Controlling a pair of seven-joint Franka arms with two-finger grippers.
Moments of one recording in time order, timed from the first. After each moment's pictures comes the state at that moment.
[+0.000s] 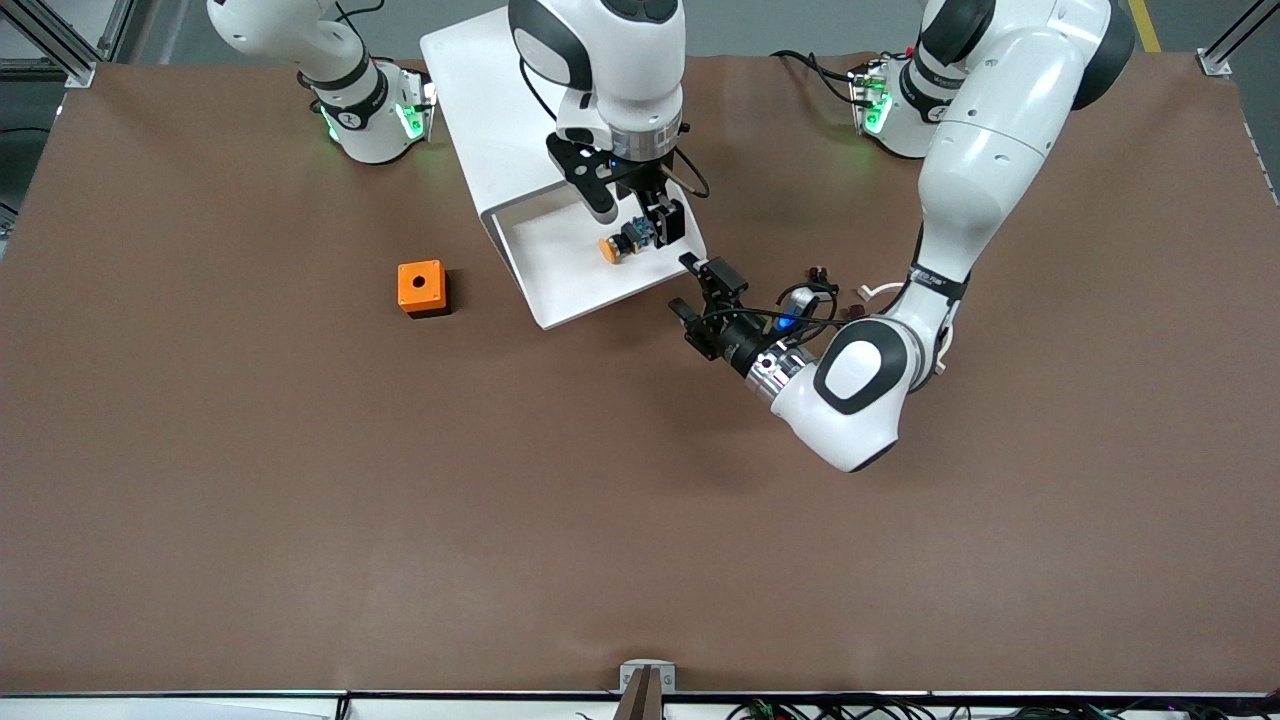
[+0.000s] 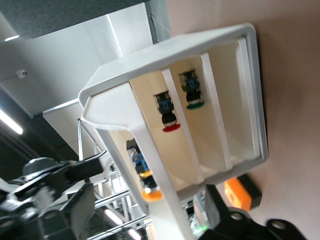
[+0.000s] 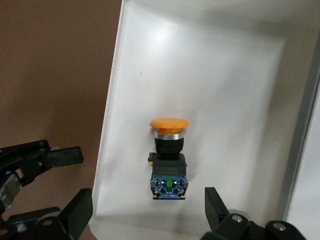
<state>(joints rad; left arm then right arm) -0.29 0.84 -0.17 -1.34 -1.07 1.37 -2.08 1.02 0.32 -0.09 -1.57 0.01 1.90 1.91</state>
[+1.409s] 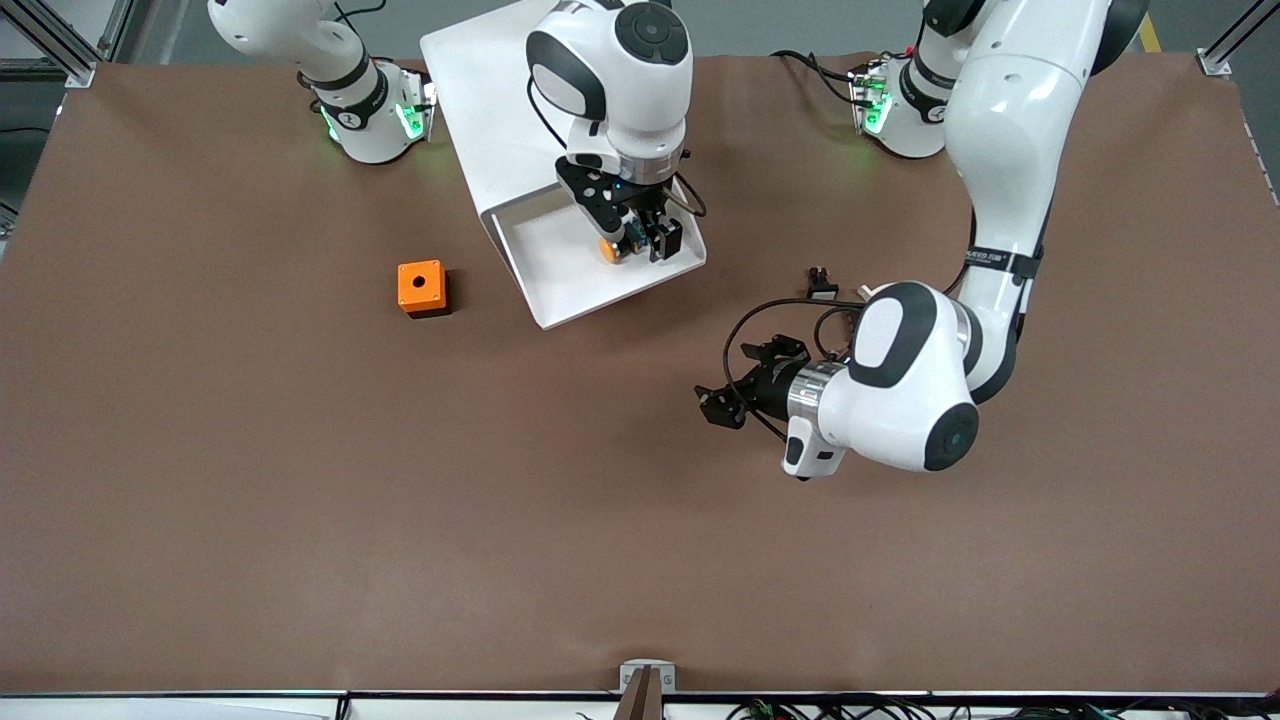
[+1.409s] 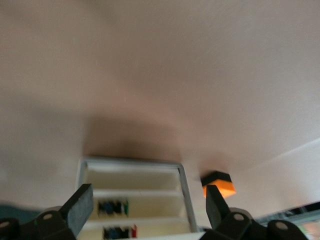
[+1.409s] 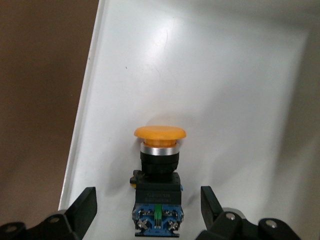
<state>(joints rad) -0.37 0.73 -0.06 -1.21 -0.61 1.69 -0.91 1.03 0.35 -0.09 -1.65 -0.02 1.97 1.91</state>
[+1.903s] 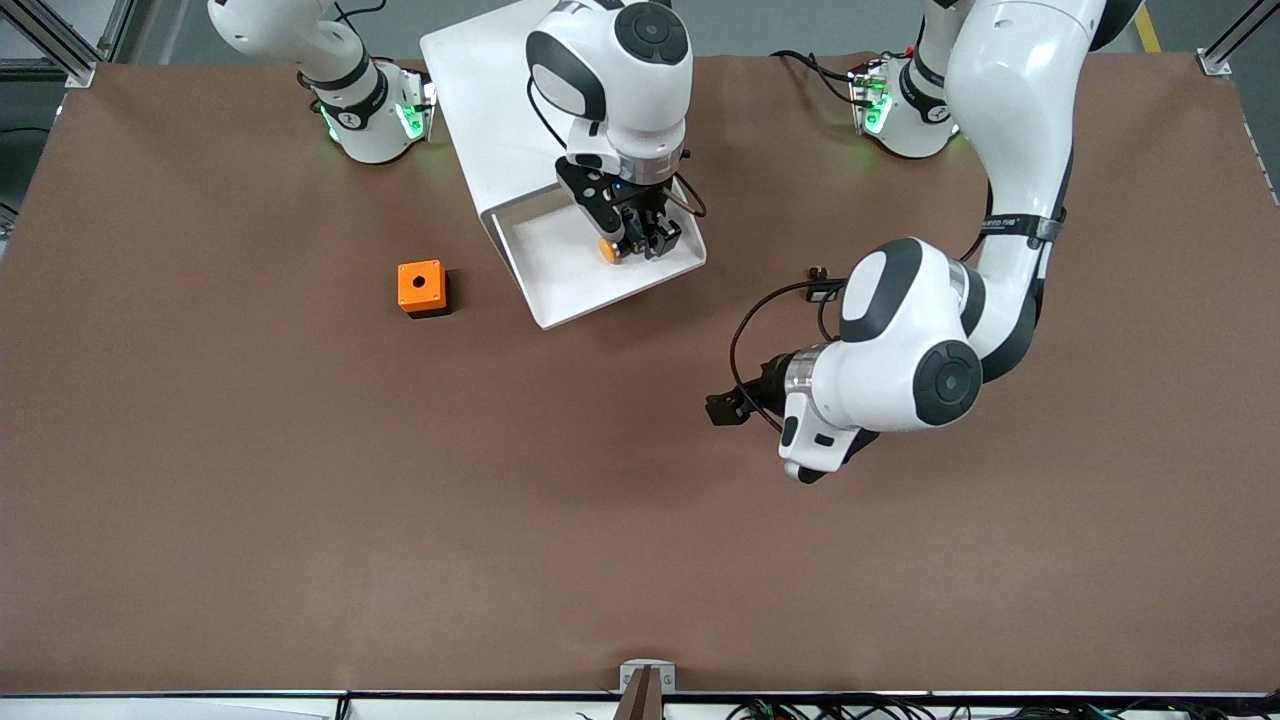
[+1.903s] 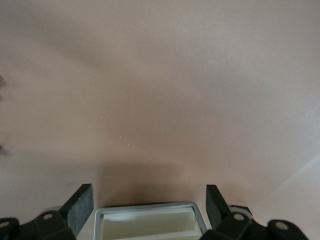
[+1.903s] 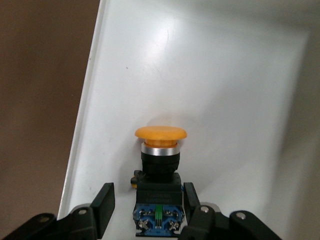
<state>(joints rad) -0.41 0.67 -0.06 -1.21 -0.41 1.79 -0.86 1.03 0.35 -0.09 -1.65 -0.02 1.97 1.91</state>
